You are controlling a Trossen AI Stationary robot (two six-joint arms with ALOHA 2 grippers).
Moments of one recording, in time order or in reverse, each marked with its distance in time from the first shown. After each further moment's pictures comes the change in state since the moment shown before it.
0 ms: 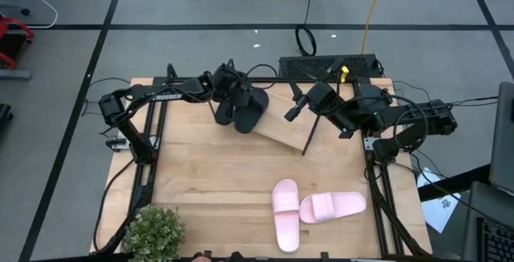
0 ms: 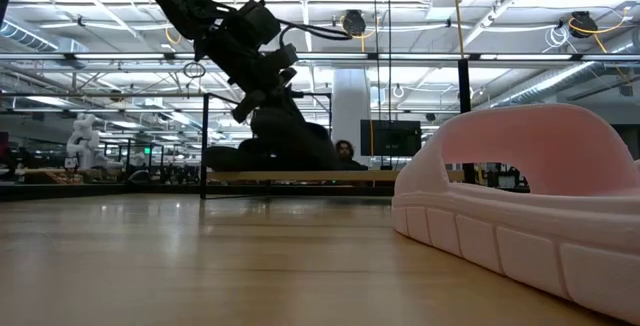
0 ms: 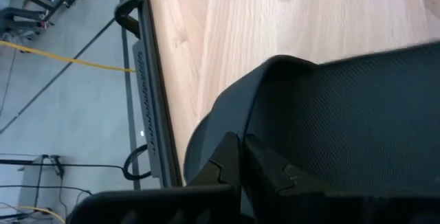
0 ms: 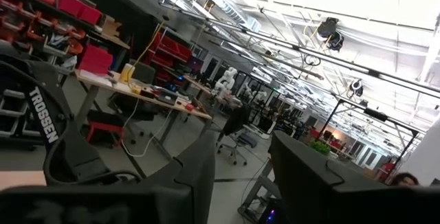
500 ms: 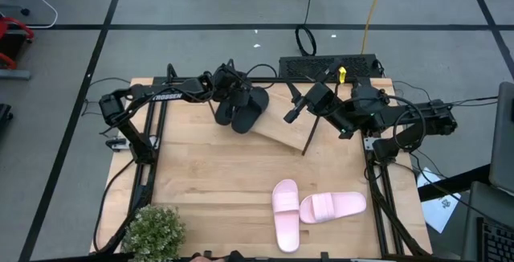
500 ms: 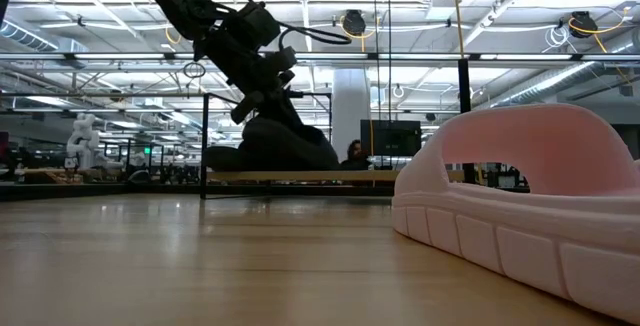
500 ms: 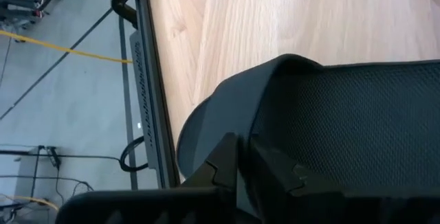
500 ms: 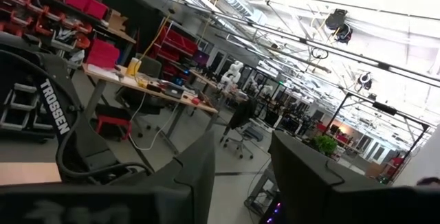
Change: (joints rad) left arm 0.005 0.000 0.000 -0.018 -0.019 -0.011; right arm 0.000 0.000 0.000 -0.056 0.000 0.053
